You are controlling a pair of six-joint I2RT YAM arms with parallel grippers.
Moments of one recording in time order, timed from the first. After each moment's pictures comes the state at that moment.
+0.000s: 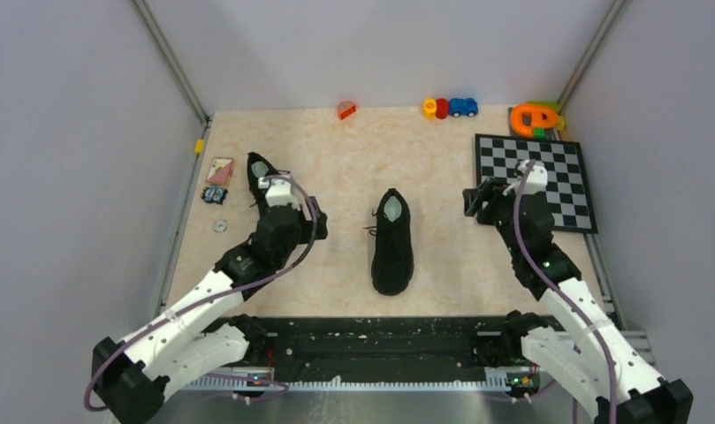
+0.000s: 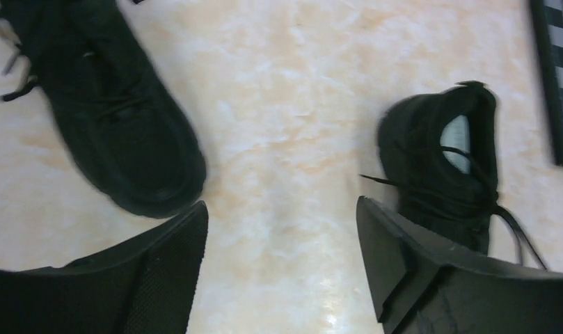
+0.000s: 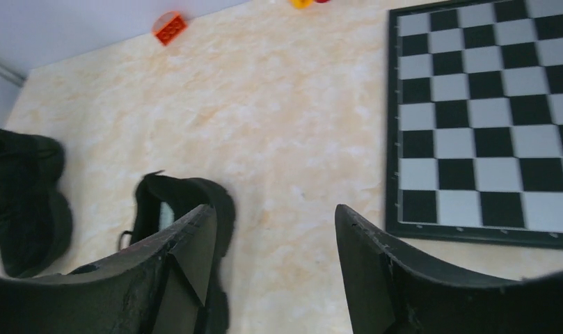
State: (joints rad) left arm -0.66 0.91 0.71 -0.26 -0.37 -0.52; right arm 0.36 0.76 0.65 -0.12 0.19 0.42
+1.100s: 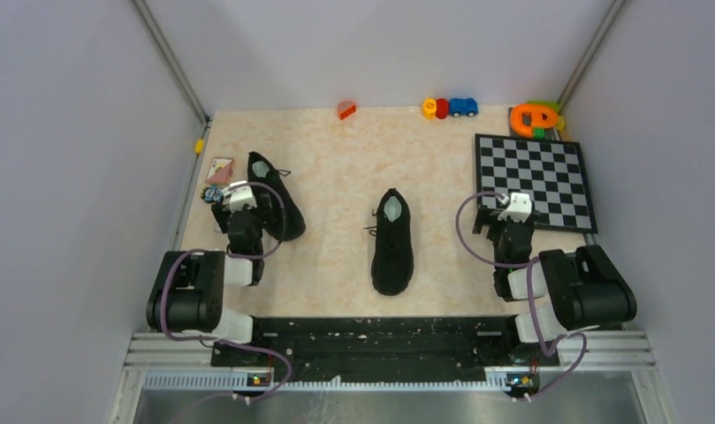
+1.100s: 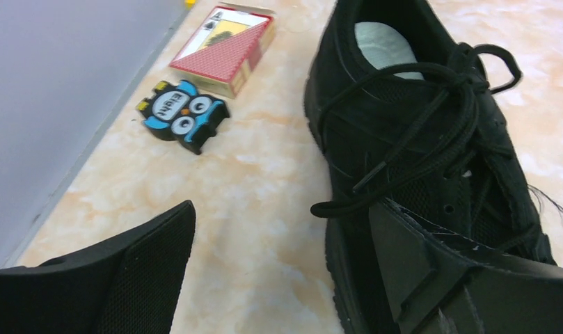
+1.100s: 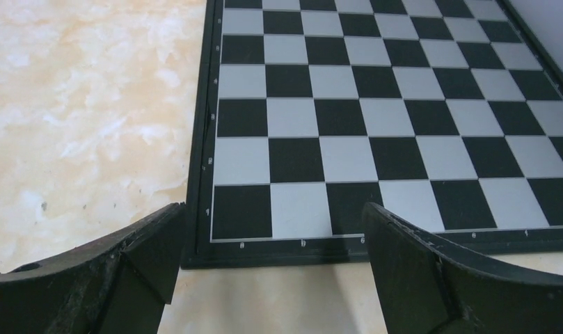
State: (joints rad) left arm -0.03 1.45 0.27 1.00 -0.36 -0.01; right arm 0.13 1.46 0.12 1.18 0.31 -0.01
